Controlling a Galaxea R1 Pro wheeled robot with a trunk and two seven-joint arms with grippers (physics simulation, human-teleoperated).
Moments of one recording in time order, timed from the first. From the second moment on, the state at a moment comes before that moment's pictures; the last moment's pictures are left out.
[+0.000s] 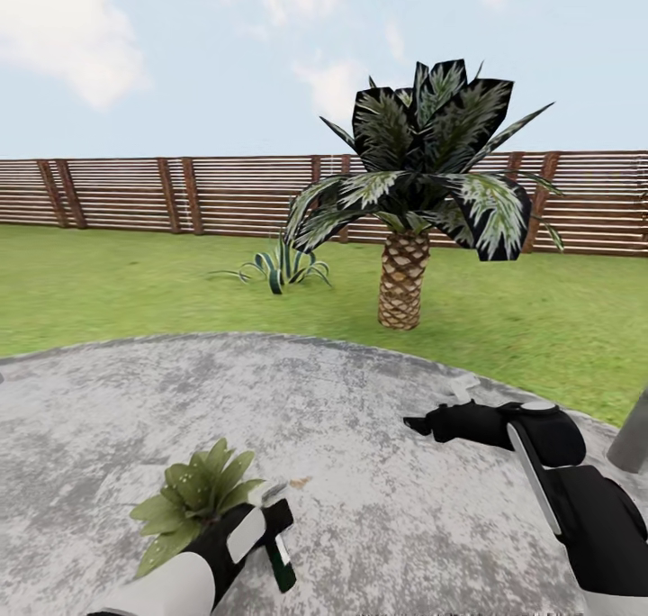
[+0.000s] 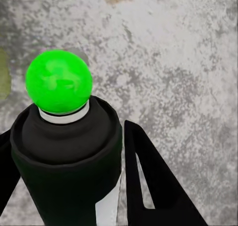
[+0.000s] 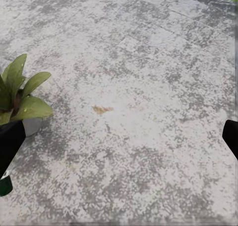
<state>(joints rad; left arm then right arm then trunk) -0.66 -0.17 -0.12 -0.24 0.65 0.23 0.18 -0.47 -0.21 0.04 -1.62 0.08 1.04 0.66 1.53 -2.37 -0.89</state>
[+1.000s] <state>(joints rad) -0.68 -0.01 -0.03 -0.23 1.20 0.06 0.54 -0.47 -0.22 0.03 -1.62 0.08 1.04 0.67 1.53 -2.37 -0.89</state>
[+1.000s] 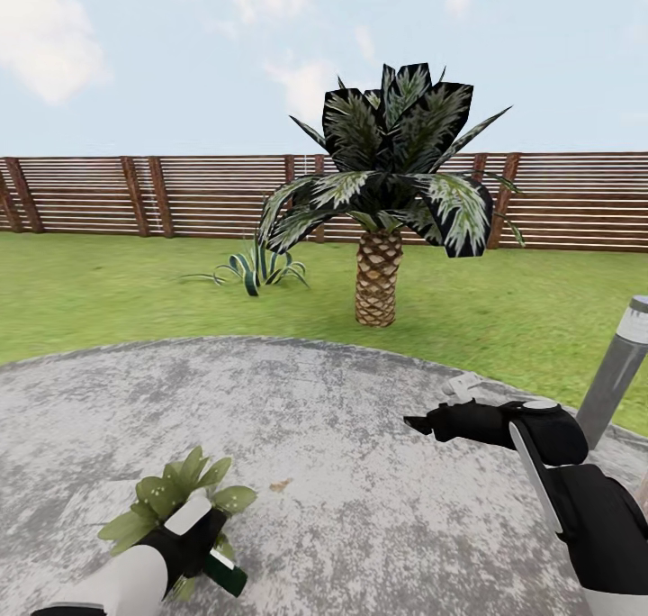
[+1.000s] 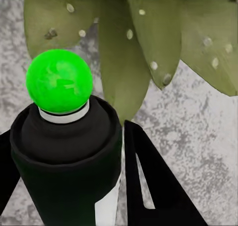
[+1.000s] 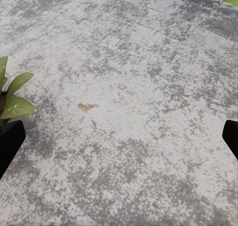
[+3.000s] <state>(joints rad) -0.42 0.07 -0.16 -0.86 1.02 0.68 0.49 -0.46 -0.21 0.05 -1.62 0.09 1.02 0.64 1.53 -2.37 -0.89</state>
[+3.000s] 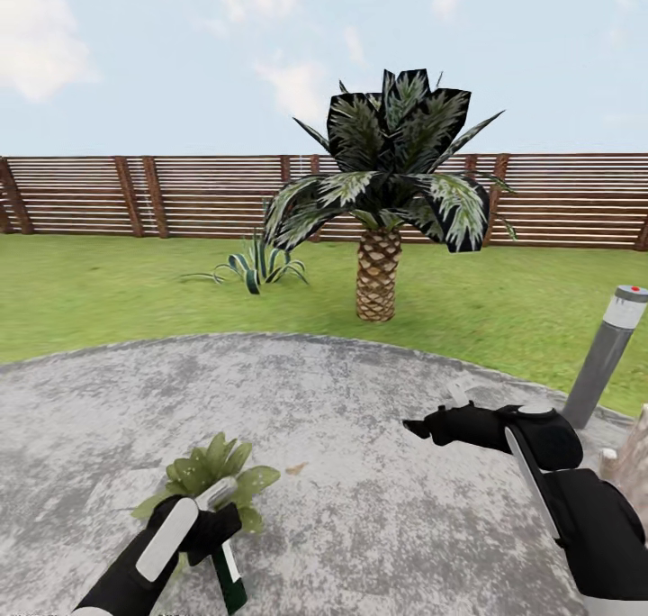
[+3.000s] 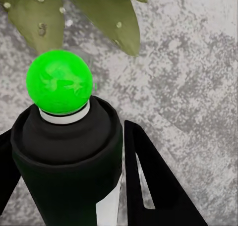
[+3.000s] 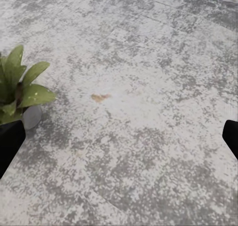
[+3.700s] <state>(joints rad) -0.40 0.14 -0.16 -0.85 0.81 0.61 0.41 -0.46 -0.21 0.04 -1.62 0.09 0.96 0.65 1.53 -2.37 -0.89</state>
